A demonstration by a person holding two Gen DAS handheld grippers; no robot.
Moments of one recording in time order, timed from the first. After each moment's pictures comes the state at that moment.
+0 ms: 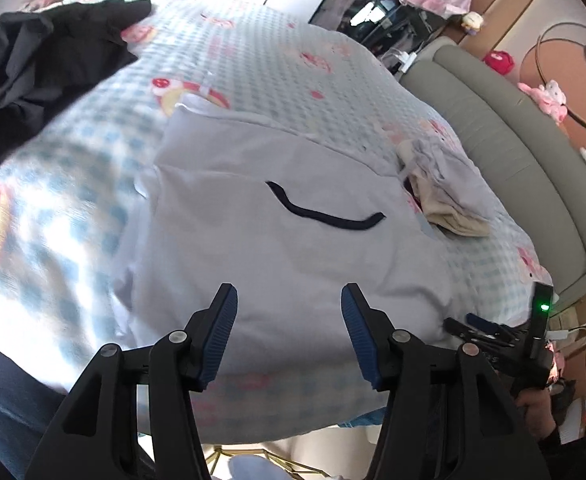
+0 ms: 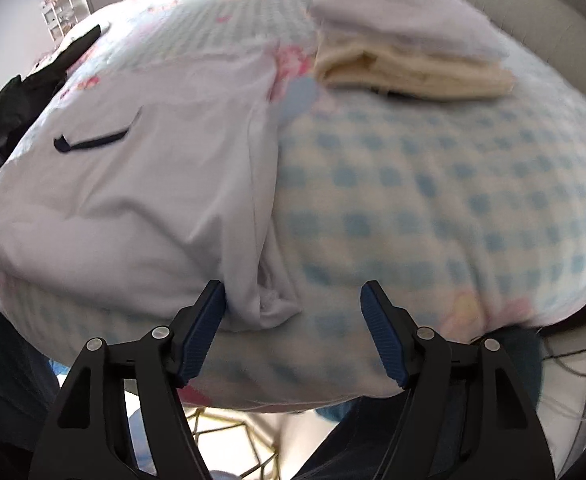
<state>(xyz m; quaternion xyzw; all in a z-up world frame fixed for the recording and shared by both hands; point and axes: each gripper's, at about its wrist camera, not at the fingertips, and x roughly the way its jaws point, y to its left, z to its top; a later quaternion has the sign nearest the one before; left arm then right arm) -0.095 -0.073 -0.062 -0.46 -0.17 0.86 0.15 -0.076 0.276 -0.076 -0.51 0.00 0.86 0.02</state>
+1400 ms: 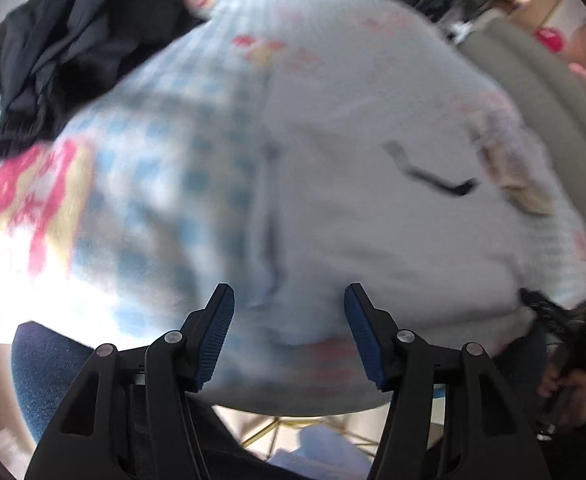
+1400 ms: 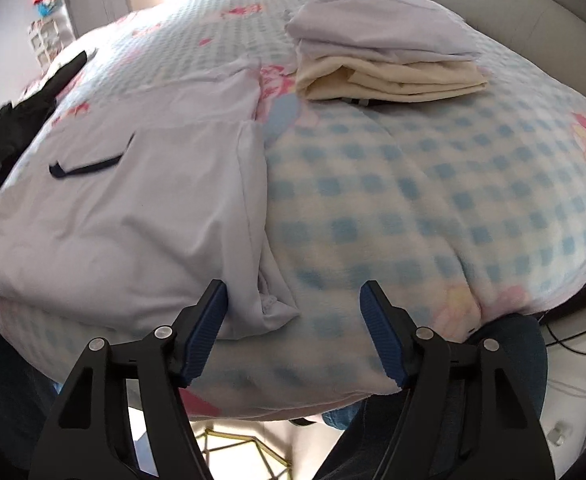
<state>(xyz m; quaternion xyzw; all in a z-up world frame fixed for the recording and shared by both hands) -0.092 -0.125 -0.102 -0.54 -0.14 0.83 0.05 -0.074 0.276 -0.081 -0.51 0.01 0.86 0.05</state>
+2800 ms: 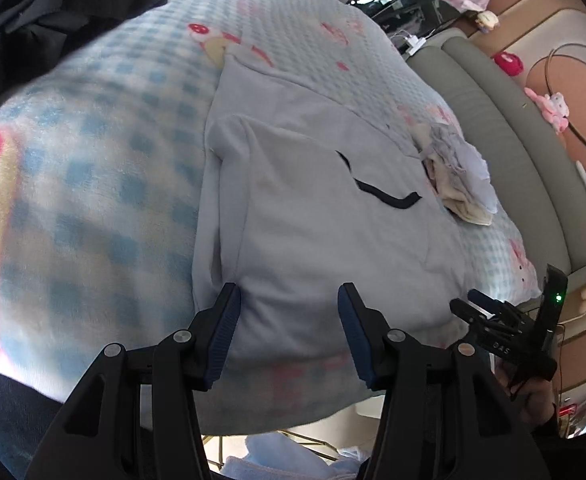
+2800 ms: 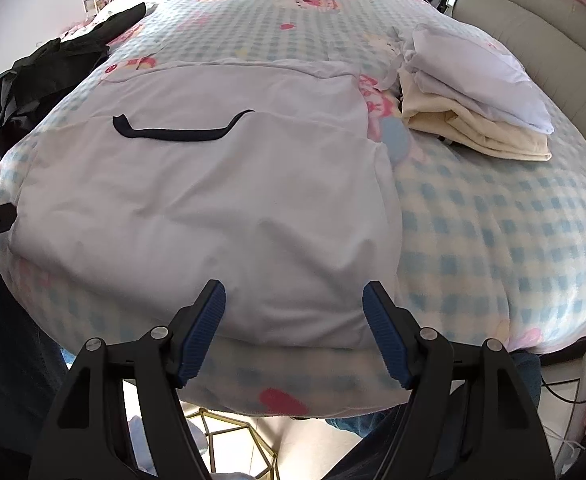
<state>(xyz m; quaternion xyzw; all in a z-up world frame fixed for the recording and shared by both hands) -0.109 -0.125 -0.106 -0.51 -0.21 0.81 0.18 -0.078 0.199 -0.077 -0.52 -0.06 0.85 -0.02</state>
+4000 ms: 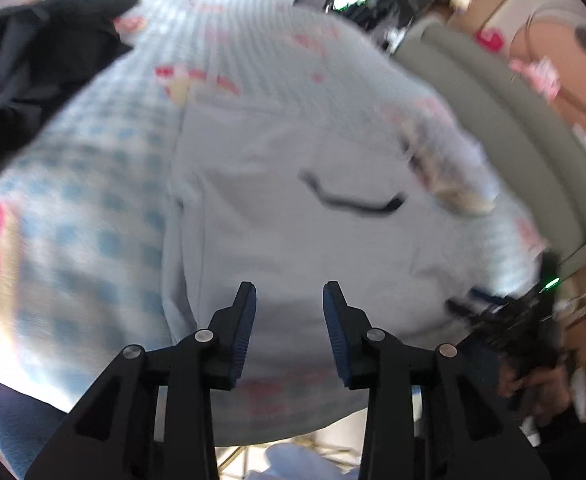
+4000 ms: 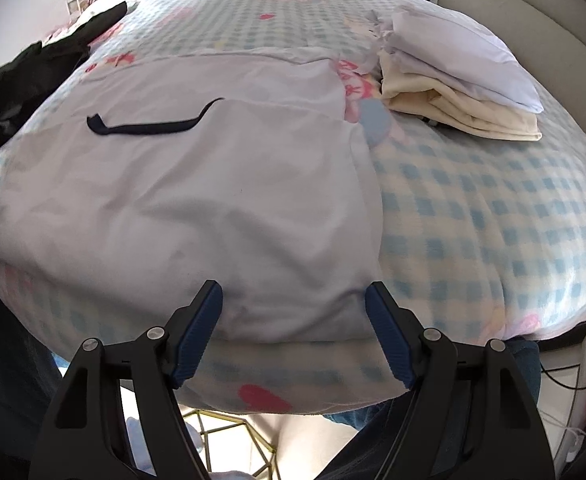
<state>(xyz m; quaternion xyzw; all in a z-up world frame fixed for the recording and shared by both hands) -0.114 -0.085 -0.090 -0.51 -0.13 0.84 0.16 -0.078 0.214 -0.081 -0.53 -0.05 0.85 0.01</state>
